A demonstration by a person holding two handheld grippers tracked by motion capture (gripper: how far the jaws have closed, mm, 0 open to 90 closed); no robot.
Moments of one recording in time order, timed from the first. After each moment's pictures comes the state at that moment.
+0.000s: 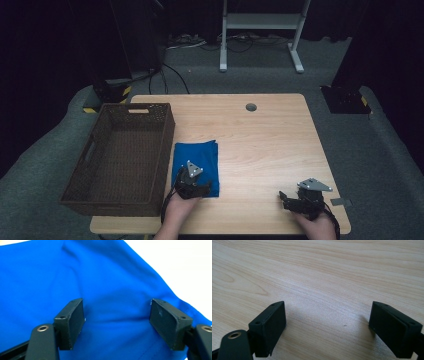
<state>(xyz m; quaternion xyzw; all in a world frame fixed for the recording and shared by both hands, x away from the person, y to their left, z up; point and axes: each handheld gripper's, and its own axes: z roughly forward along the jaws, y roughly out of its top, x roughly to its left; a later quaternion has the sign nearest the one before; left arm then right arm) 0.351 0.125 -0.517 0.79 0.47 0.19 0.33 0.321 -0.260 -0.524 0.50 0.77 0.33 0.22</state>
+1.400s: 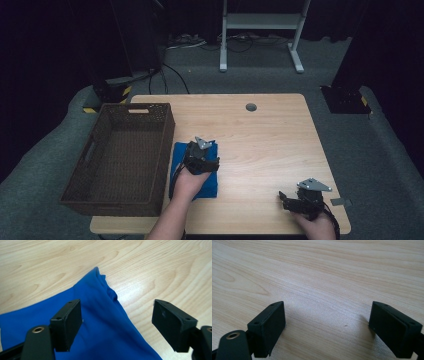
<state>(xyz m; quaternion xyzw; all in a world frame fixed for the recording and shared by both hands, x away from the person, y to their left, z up) 0.413 0.096 -0.466 0.79 0.47 0.20 0.33 0.321 -0.259 -0.524 0.50 0.77 0.33 0.22</state>
